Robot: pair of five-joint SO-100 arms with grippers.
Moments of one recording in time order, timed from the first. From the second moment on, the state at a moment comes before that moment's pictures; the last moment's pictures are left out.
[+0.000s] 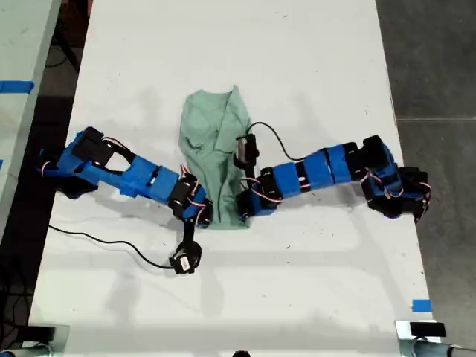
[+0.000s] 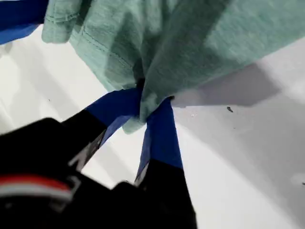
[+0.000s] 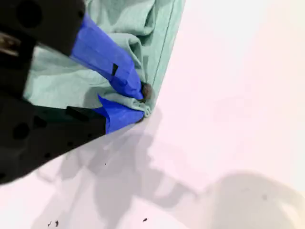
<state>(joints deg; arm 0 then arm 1) 12.0 59.2 65.9 73.8 -16.3 -8.0 60.0 57.4 71.6 -6.0</state>
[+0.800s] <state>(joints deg) -6.2 79.9 60.0 90.2 -1.8 7.6 79.3 56.3 74.7 -17.7</state>
